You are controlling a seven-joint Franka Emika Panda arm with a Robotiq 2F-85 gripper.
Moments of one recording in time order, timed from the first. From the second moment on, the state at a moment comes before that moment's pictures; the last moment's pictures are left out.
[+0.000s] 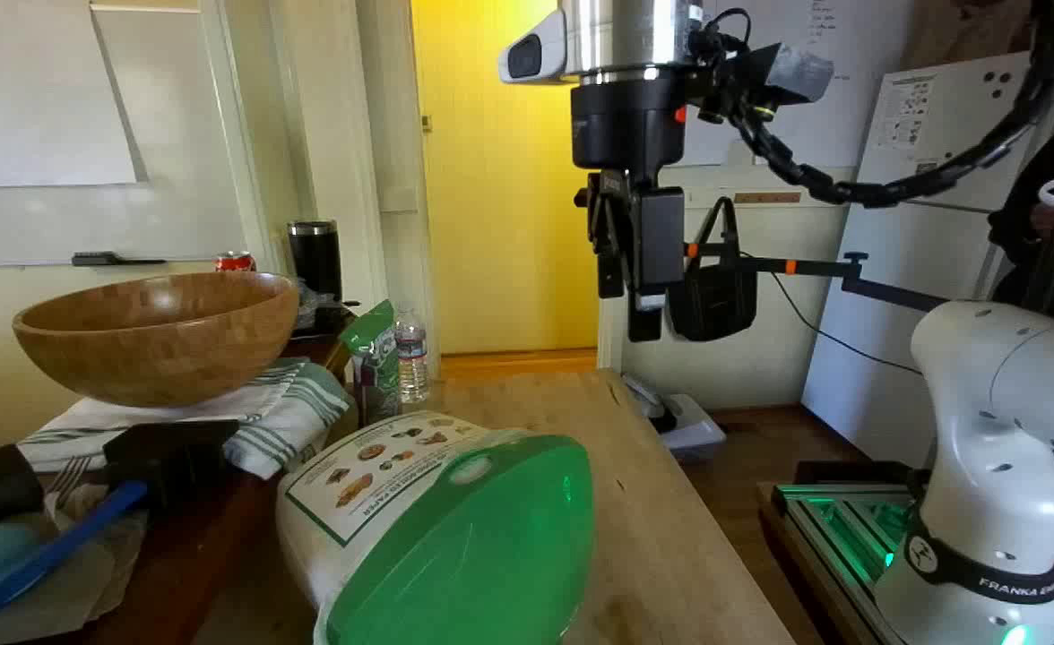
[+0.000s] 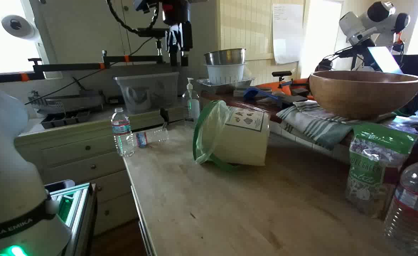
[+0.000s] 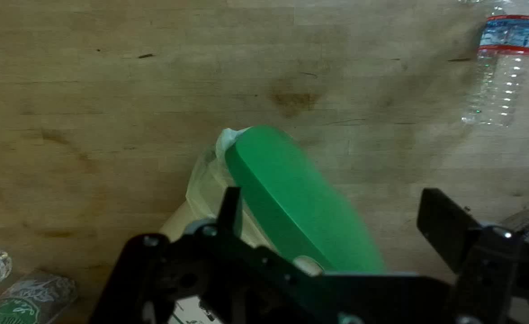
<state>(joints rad) 0.05 -0.35 0.09 -2.03 -0.01 1.62 0.04</state>
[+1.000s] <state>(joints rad) 0.04 -0.35 0.07 -2.03 -0.01 1.63 0.05</state>
